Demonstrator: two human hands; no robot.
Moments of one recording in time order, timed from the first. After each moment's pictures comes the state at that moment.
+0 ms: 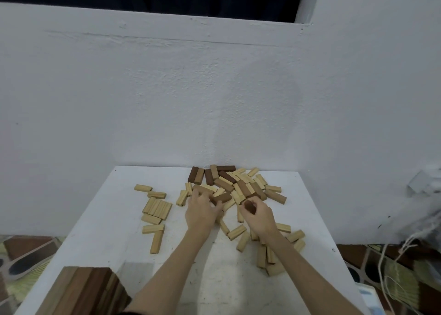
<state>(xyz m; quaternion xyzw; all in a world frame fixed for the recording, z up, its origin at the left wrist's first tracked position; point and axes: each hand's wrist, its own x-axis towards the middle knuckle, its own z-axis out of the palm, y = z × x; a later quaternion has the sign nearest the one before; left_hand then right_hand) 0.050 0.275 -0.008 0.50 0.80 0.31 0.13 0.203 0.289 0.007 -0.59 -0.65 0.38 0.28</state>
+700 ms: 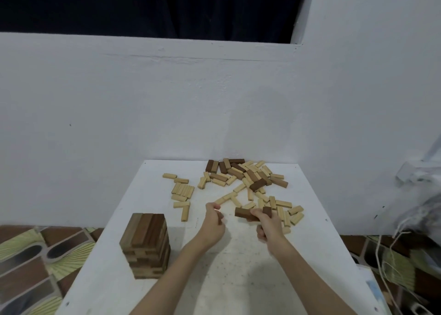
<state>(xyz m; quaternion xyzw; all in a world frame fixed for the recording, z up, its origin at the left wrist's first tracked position) 0.042 0.134 0.010 0.55 0.64 0.37 0.39 0.201 0.169 0.018 -0.59 -0.36 0.60 0.41</state>
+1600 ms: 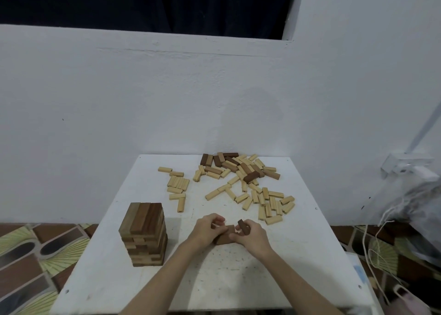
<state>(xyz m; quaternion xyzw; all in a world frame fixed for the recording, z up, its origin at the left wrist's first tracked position) 0.038 0.114 -0.020 0.57 0.66 0.32 0.36 0.201 0.126 -0.016 -0.59 -0.63 0.43 0.24</state>
